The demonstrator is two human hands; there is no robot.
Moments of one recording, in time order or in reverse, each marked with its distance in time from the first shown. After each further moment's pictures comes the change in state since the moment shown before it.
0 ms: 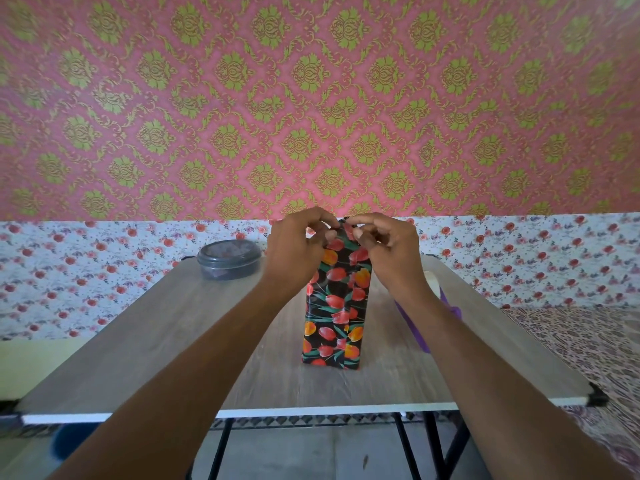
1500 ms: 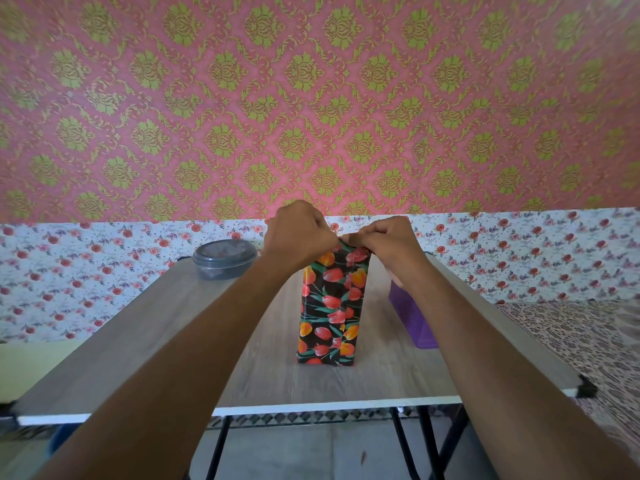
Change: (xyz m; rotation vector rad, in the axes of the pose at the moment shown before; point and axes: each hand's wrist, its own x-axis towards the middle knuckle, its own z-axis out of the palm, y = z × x) left_hand 0.021 0.025 0.003 0.325 -0.187 -0.165; right_hand 0.023 0.008 -0.012 0.060 -0.092 0.487
